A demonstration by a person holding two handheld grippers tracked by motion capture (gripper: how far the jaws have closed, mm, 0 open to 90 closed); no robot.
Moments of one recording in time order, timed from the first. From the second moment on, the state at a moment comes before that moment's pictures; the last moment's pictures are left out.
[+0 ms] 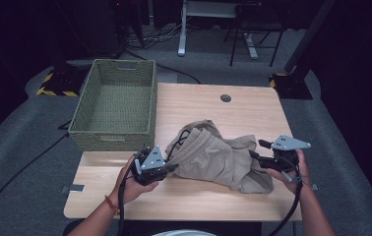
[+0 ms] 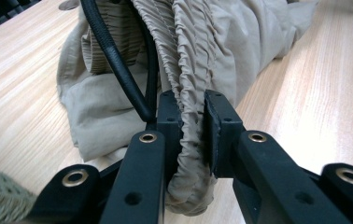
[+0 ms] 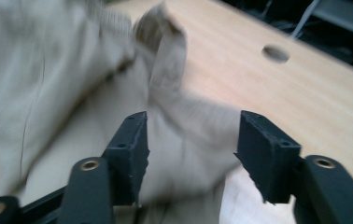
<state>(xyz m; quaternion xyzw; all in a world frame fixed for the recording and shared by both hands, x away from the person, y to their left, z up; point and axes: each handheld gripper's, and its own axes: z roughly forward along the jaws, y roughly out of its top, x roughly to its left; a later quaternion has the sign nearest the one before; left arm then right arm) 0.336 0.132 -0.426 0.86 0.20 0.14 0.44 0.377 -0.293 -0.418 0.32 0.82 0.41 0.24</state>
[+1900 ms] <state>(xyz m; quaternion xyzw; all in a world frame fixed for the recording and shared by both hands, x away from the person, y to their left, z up) 0.363 0.116 -0.450 0.90 0.19 0.09 0.38 0.347 -0.207 -0.454 0.22 0.86 0.43 0.15</state>
